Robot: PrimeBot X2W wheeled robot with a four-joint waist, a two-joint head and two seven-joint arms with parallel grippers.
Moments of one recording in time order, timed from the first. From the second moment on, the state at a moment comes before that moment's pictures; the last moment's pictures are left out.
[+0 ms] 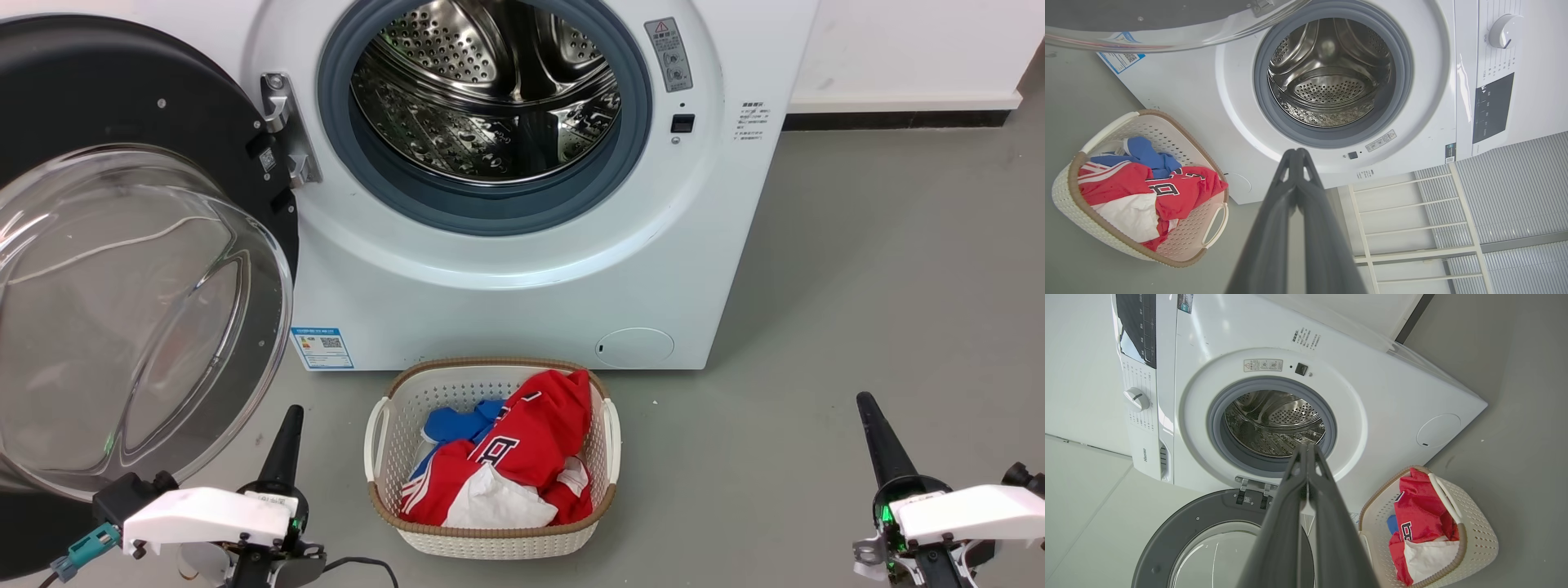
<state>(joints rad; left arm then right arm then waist) -0.08 0.13 0.00 0.23 -1.31 -0.06 0.03 -0.05 -0.05 -0.10 0.20 1.21 0.13 0.06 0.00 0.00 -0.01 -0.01</state>
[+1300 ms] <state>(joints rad) -0.10 0.06 0.10 0.24 -1.57 -0.12 0.10 -0.10 -0.05 -0.11 0.24 1.55 0.13 0.11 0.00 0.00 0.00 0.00</state>
